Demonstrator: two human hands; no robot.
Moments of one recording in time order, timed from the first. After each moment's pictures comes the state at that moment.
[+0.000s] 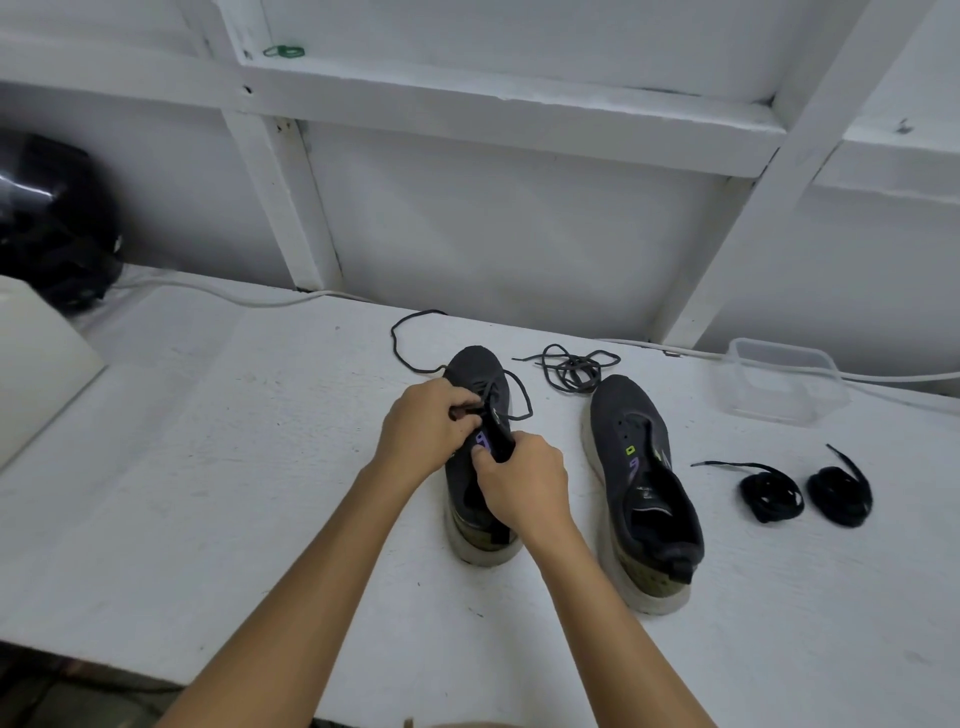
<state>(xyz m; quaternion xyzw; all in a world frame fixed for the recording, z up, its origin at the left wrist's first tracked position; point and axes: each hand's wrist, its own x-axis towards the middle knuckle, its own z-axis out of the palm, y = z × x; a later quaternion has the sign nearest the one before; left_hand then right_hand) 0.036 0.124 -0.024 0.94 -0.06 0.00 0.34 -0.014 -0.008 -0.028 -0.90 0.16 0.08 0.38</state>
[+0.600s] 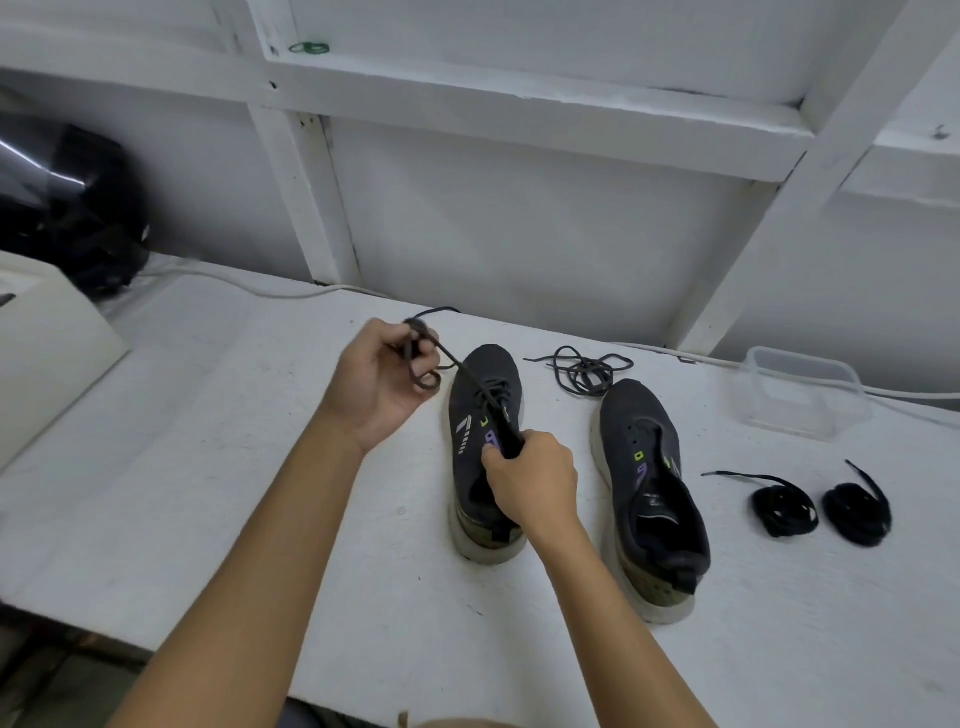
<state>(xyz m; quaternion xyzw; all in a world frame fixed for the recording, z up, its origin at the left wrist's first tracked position) 0.034 0.156 0.038 0.42 0.04 -0.13 0.90 -0.011 -0.011 -0.025 -0.90 0.17 0.10 0.38</state>
